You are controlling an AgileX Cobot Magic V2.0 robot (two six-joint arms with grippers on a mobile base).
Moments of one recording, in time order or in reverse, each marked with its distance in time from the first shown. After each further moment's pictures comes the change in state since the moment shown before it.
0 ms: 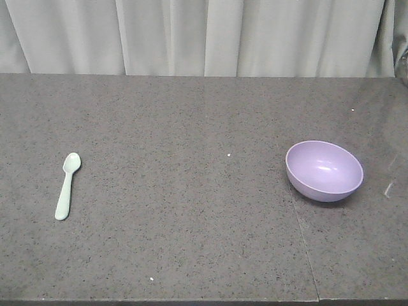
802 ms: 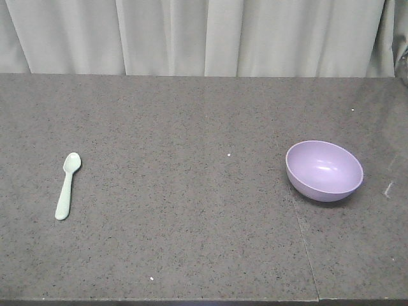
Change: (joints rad) left arm 0.000 0.000 0.000 0.000 0.000 0.000; right arm 0.000 0.000 0.000 0.000 0.000 0.000
